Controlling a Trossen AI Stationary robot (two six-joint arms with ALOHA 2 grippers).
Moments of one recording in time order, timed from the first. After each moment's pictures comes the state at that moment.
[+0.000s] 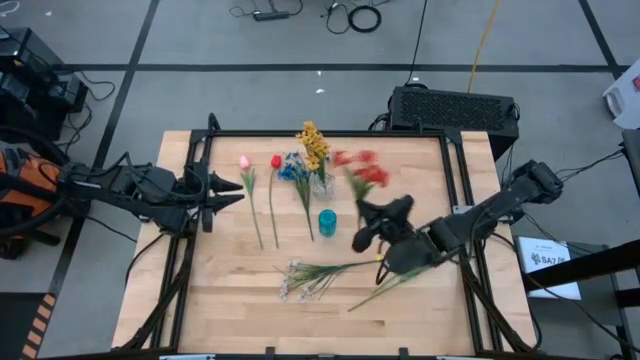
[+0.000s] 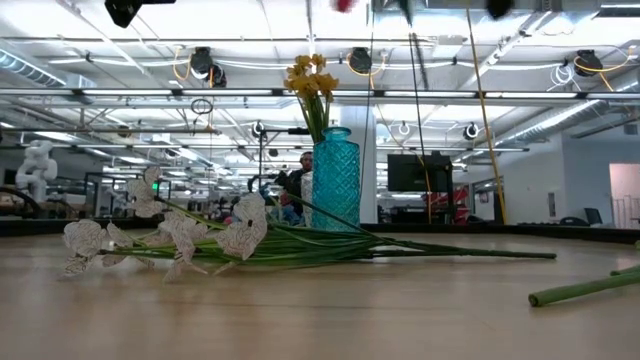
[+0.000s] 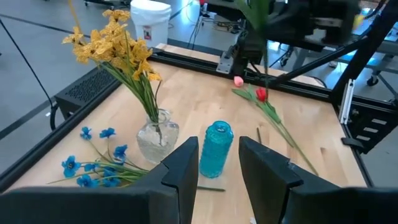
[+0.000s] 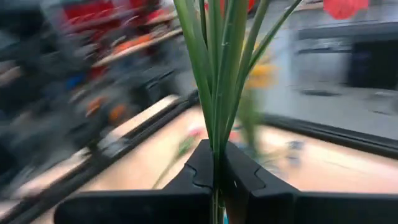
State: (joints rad) left arm -0.23 0.62 0.86 -0.58 -0.38 -0.27; right arm 0.47 1.43 1.12 -0.18 1.17 0.76
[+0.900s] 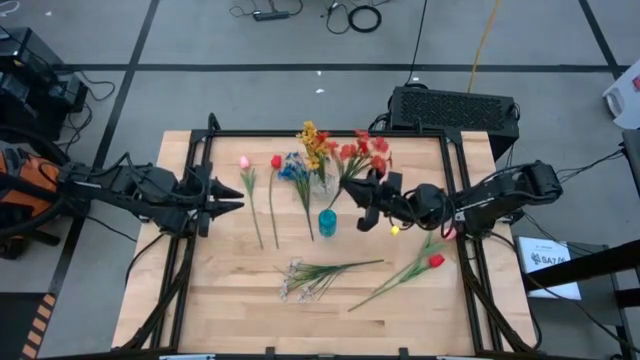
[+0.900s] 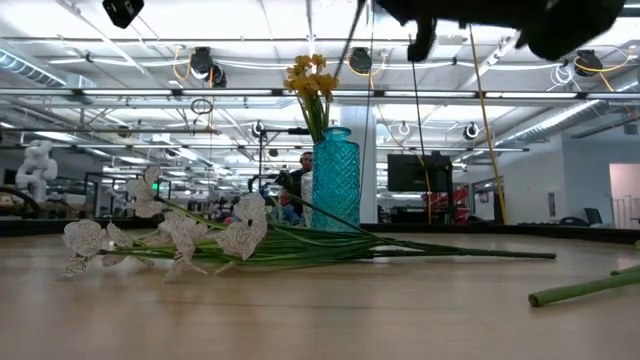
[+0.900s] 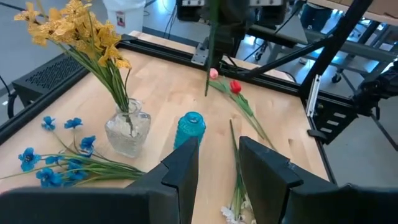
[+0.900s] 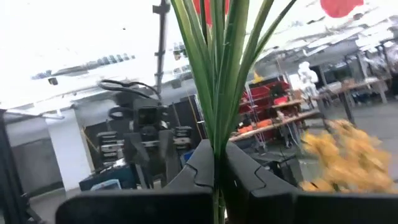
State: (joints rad) left arm -0.23 0.62 0.86 -0.59 -0.26 -0.33; right arm 0.10 1.43 0.62 1.24 0.39 0.17
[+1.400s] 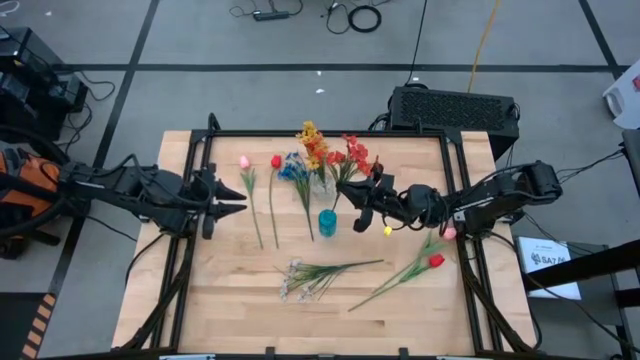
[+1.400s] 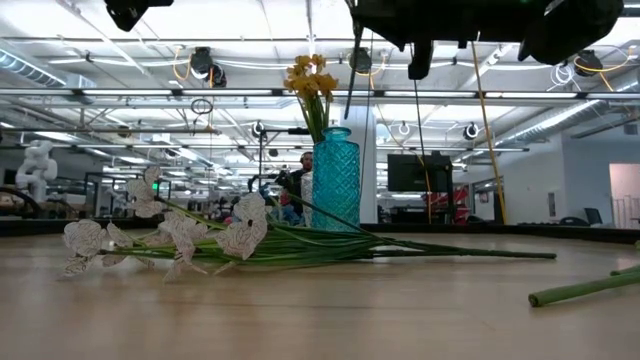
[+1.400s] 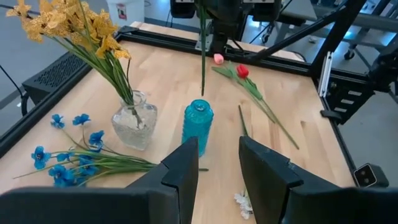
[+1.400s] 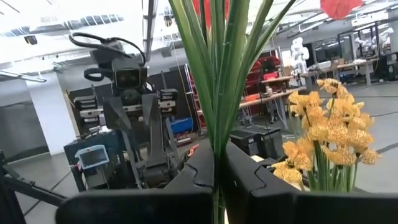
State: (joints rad) left arm -0.23 0.65 0.86 -0.61 -0.27 -0.27; right arm 0.08 1.43 0.62 1.09 0.39 0.16
